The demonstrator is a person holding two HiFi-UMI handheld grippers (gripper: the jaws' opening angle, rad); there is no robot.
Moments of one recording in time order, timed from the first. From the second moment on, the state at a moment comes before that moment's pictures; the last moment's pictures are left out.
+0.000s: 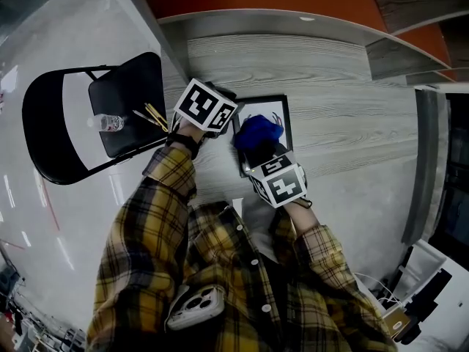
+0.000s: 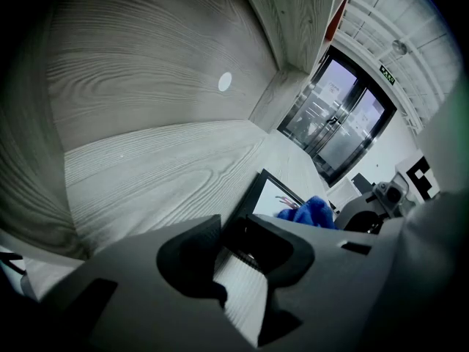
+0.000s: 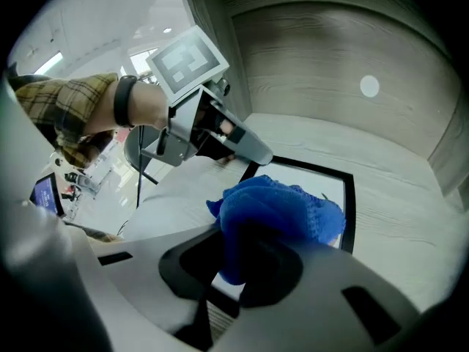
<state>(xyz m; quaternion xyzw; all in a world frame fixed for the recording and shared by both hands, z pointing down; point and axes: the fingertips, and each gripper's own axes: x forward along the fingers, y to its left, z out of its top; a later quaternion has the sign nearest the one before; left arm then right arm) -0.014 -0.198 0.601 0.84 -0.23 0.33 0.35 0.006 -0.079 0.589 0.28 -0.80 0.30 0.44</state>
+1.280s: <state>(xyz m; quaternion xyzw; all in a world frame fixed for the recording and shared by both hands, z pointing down) -0.042 -0.188 0.533 0.86 -0.31 0.20 0.35 0.057 -0.039 0.480 0.34 -0.83 0.33 0.29</state>
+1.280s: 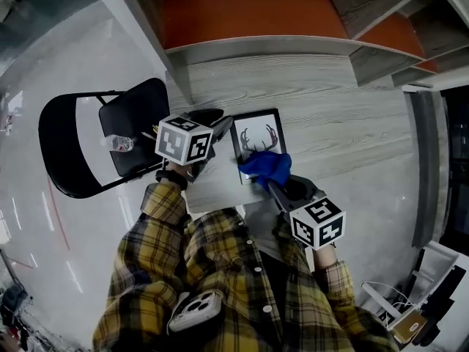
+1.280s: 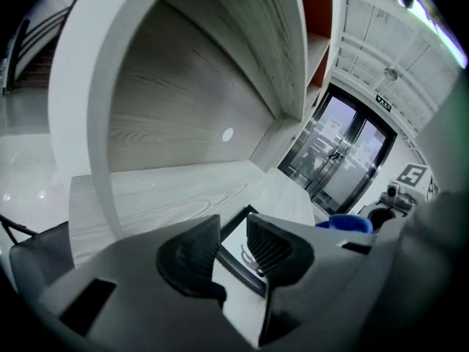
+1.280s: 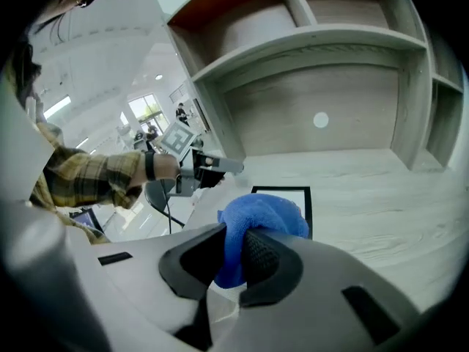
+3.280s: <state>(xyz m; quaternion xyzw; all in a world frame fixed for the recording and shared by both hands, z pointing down) 0.057 -0.112 0.294 0.91 -0.31 0.02 0.26 0.121 -0.113 0.301 0.34 -0.92 0.16 0.14</state>
